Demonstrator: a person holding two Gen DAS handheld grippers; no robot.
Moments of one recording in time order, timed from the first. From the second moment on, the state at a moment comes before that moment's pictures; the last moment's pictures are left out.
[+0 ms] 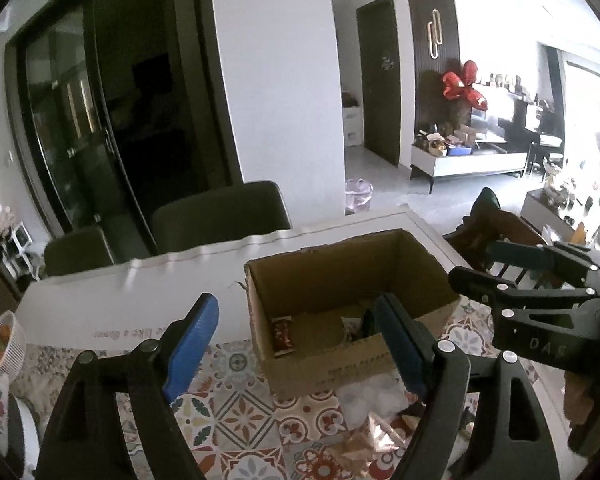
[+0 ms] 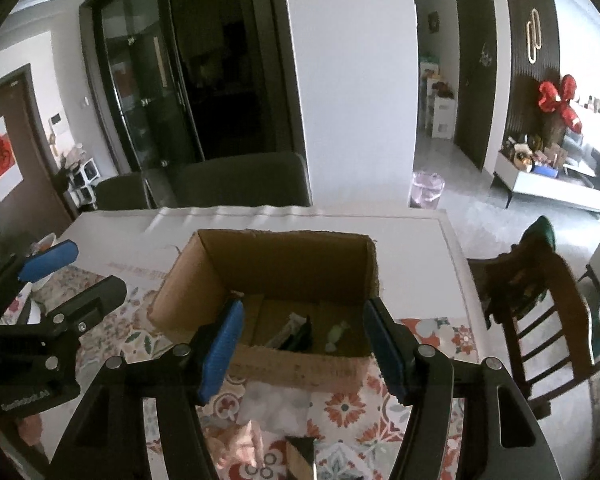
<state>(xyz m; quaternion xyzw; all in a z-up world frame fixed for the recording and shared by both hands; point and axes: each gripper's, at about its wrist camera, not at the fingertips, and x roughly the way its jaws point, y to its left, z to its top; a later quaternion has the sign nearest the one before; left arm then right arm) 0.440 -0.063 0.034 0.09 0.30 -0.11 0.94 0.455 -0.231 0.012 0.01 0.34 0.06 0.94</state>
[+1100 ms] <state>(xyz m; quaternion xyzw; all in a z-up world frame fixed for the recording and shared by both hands) 0.369 -0.066 -0.062 0.16 0.37 -0.20 0.89 0.378 -0.214 -0.085 -0.02 0.46 0.07 0.89</state>
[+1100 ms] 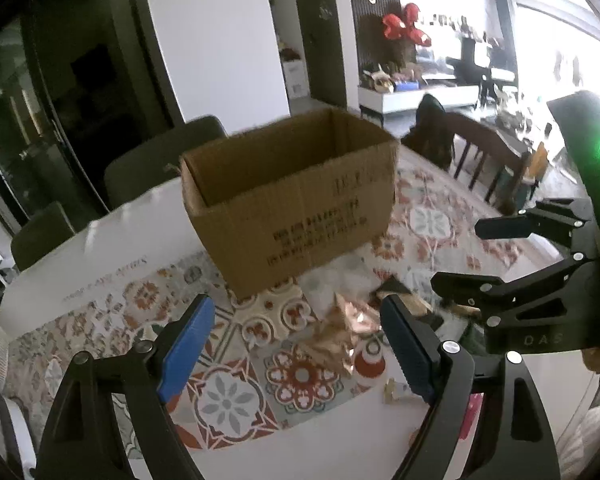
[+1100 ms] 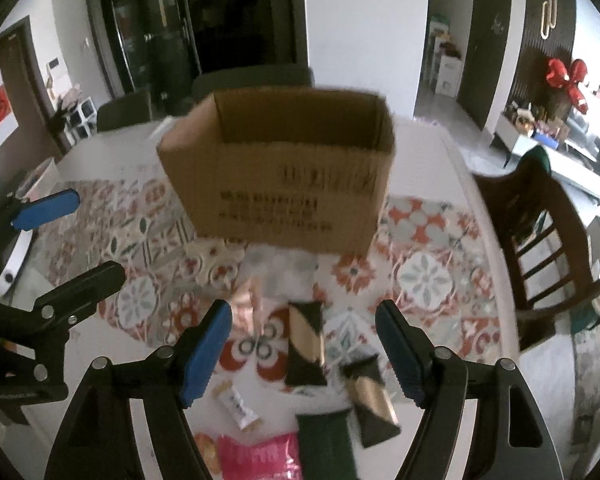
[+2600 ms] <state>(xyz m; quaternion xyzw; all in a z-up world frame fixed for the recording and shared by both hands) 0.433 -0.101 -0.189 0.19 0.51 -0.26 0.80 0.429 -0.219 -0.196 0.01 0.56 0.04 0.83</state>
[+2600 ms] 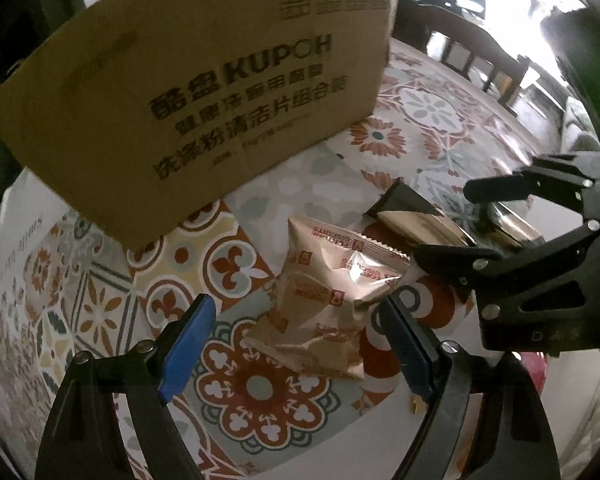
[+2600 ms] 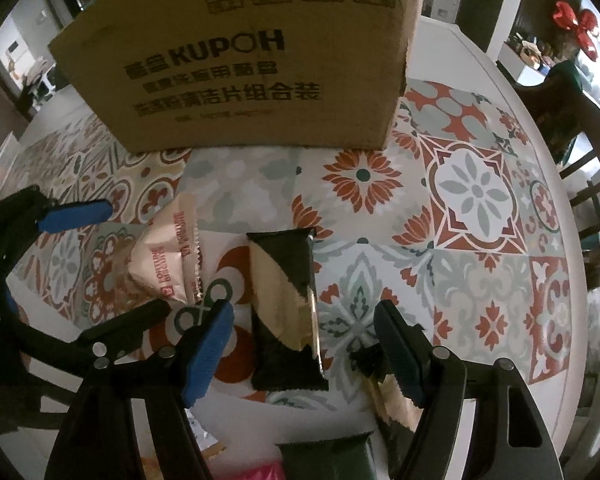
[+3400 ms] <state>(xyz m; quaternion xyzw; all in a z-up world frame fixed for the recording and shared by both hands) 0.426 -0.082 -0.189 0.06 0.55 -0.19 0.81 0.424 -0.212 -0.196 0.01 0.56 0.05 0.83</state>
